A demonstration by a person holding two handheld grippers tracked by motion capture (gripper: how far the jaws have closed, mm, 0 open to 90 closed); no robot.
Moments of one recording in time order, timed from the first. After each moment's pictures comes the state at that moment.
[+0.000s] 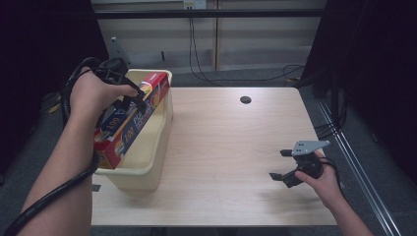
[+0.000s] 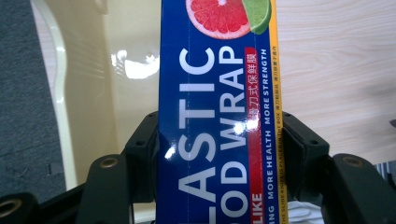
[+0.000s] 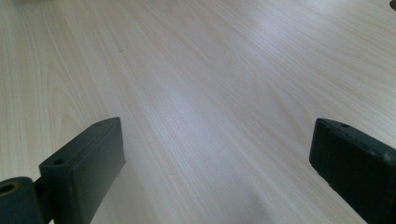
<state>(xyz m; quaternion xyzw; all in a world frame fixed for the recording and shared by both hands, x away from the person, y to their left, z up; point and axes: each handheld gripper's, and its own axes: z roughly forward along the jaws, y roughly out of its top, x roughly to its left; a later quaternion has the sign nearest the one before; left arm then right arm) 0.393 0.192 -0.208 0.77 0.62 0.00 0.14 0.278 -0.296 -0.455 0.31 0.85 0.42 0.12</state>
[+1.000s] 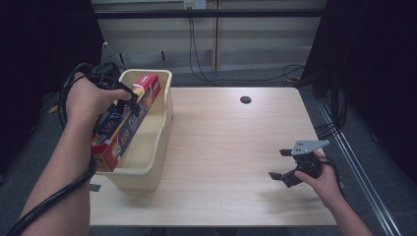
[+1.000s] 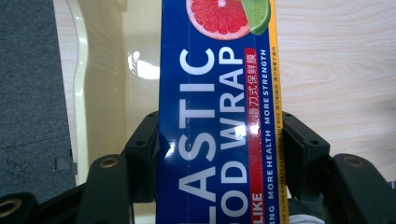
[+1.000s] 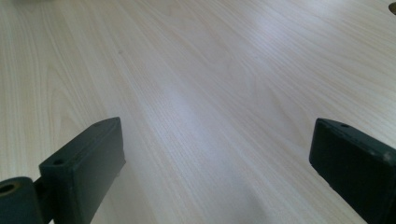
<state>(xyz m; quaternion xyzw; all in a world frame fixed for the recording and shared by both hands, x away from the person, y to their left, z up) 0.392 0.207 -0.221 0.75 0.65 0.01 0.14 0.279 -0.295 -0.454 0.31 0.85 0.41 0.12</state>
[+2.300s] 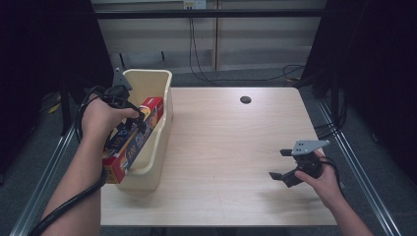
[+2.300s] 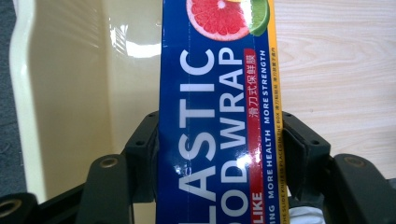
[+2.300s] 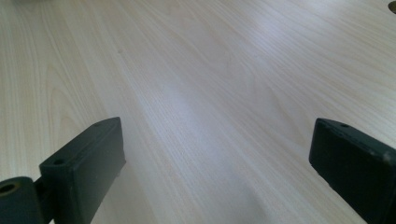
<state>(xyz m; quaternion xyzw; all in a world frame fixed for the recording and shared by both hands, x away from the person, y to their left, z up) 0.397 0.206 -0.280 0.74 0.66 -0.03 0.11 0.279 -0.296 -0.454 0.31 0.85 0.41 0.13</state>
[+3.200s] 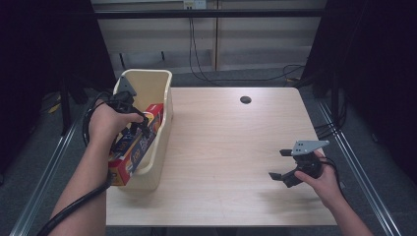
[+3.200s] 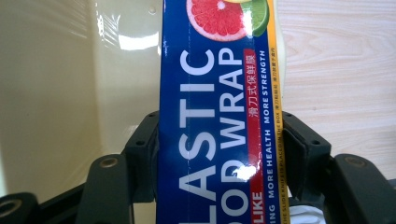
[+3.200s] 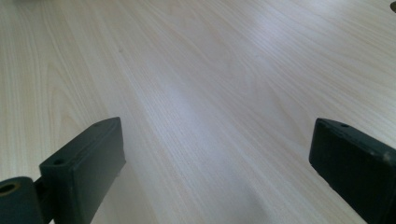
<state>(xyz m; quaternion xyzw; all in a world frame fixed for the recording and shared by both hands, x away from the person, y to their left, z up) 0.399 0.202 -0.300 0.74 0.66 -0.05 0.10 0.279 -0.295 -0.454 0.31 0.85 0.42 0.12</state>
